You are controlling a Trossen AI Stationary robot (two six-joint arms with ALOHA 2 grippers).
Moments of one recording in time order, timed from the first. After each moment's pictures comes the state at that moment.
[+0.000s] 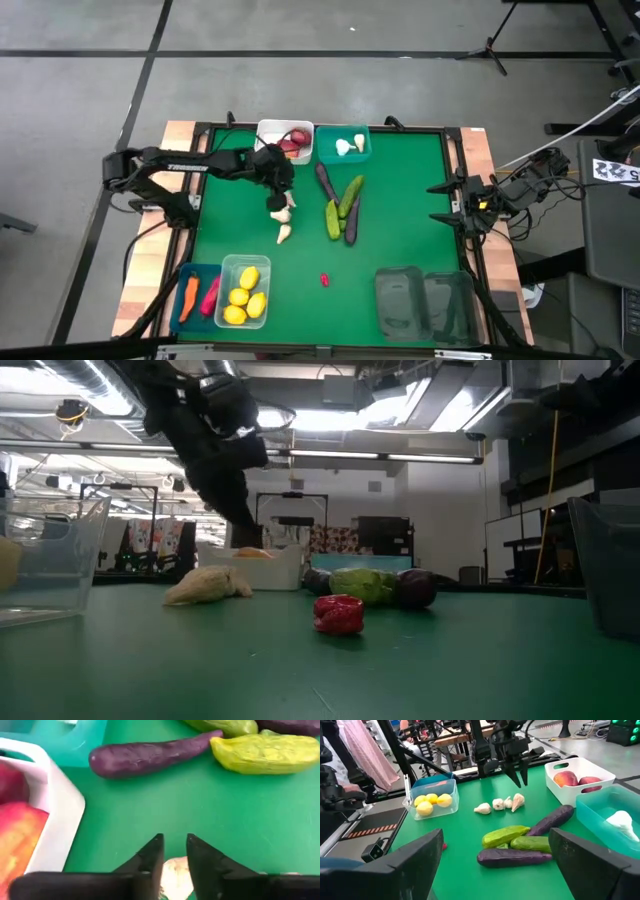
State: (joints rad) left arm 0.33 1.43 0.82 -0.32 0.05 0.14; right arm 0.64 0.25 0.62 -0.66 0.61 0.40
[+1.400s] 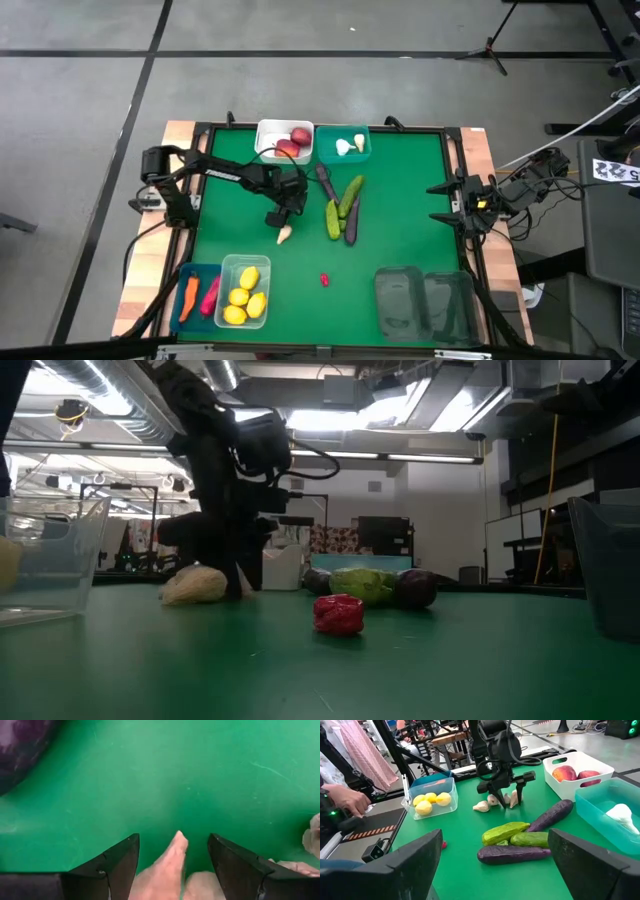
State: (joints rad) left arm 0.20 1.74 0.94 -0.43 -0.03 0.51; right arm 0.64 0.25 0.62 -0.68 0.61 0.44
